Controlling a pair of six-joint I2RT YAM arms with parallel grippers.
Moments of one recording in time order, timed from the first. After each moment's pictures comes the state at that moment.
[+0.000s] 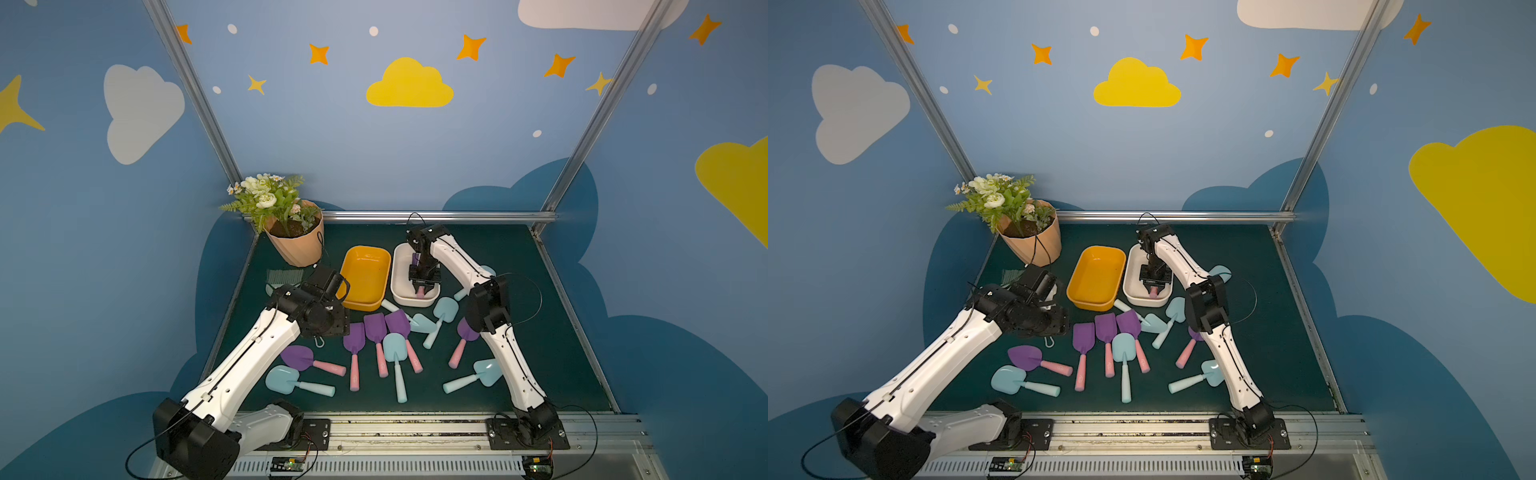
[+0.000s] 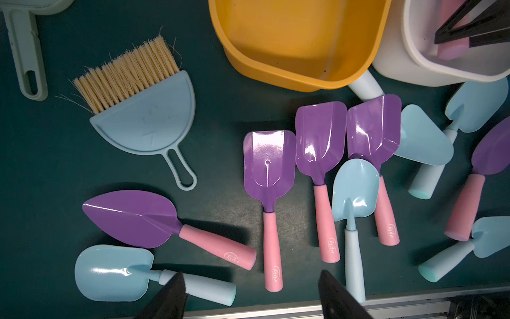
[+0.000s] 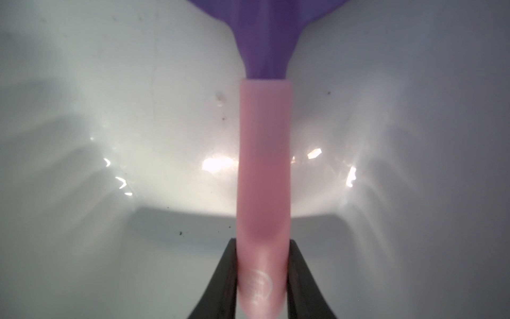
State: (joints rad) left arm -0.44 1.19 1.13 -1.20 -0.01 -0.50; right arm 0.56 2.62 2.55 -1.55 -0.16 0.59
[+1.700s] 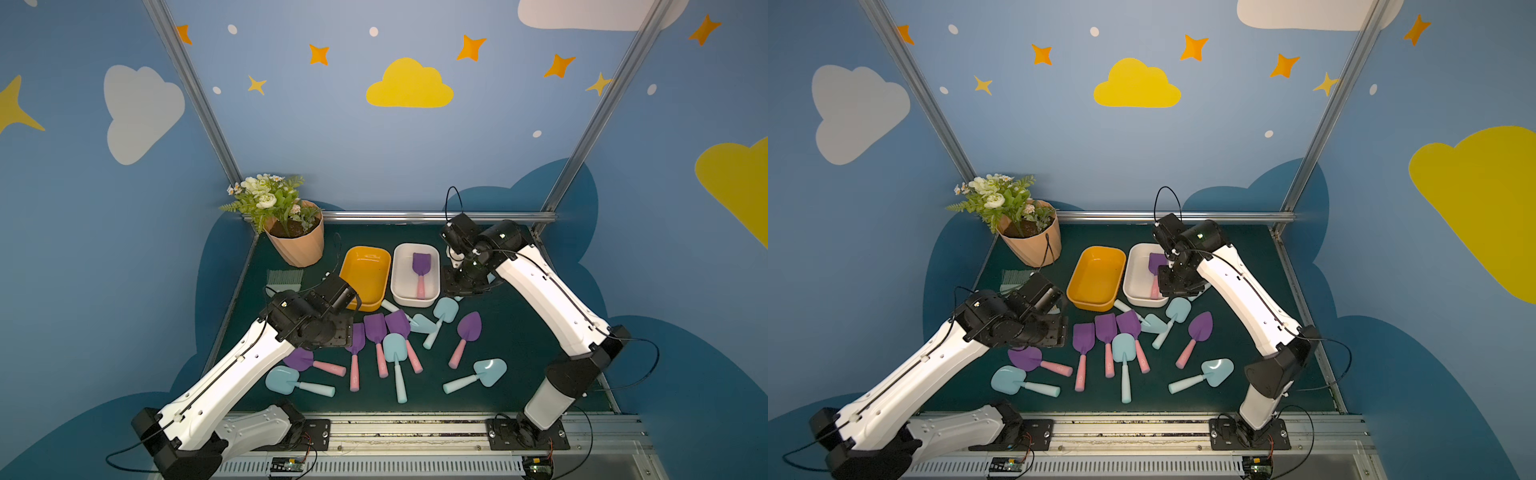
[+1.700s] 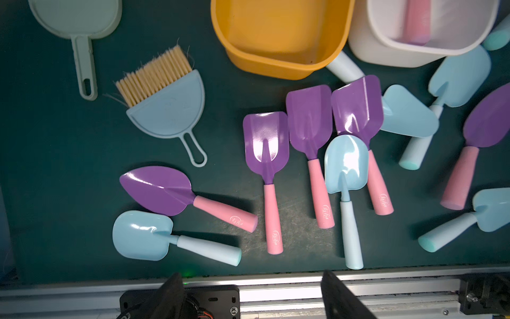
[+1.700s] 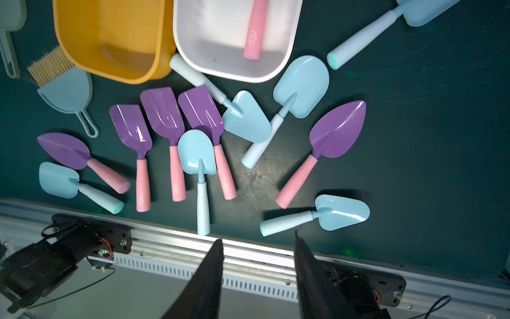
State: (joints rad) left arm -0.69 1.13 1.26 -1.43 -0.20 -0.72; right arm 0.71 1.65 1.89 -1.59 0.00 0.55
